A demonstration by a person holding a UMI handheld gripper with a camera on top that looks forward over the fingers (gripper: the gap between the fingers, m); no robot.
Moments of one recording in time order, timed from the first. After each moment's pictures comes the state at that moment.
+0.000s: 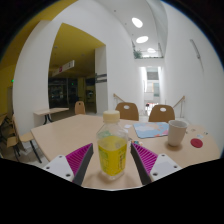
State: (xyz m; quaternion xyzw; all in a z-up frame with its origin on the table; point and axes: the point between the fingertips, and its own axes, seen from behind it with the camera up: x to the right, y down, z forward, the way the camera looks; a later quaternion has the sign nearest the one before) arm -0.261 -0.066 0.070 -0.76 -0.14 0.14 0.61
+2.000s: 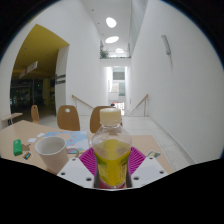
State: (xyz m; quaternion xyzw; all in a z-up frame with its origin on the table) arm 0.120 0.146 0.080 -0.78 -0.01 0.00 0.63
